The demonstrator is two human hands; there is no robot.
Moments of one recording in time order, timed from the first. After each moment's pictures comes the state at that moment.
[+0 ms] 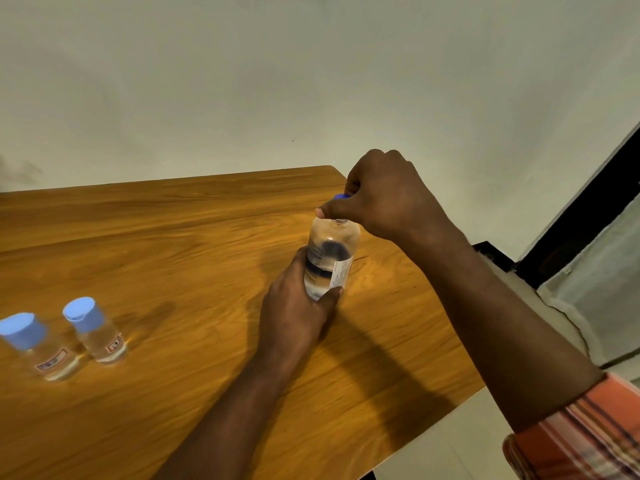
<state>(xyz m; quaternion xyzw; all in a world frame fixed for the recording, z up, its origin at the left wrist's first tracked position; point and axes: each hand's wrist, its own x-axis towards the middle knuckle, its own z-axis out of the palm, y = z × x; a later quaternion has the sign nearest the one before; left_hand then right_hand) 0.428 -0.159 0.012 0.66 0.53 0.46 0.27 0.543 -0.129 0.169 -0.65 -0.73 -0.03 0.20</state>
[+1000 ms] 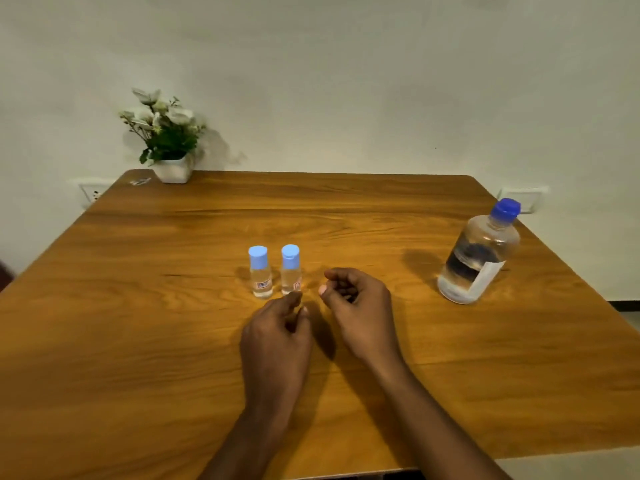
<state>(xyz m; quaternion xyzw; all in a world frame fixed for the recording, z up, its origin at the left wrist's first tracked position) 0.273 -0.276 0.012 0.45 0.70 0.54 0.12 0.371 -0.215 0.023 -0.50 -0.63 0.38 0.45</state>
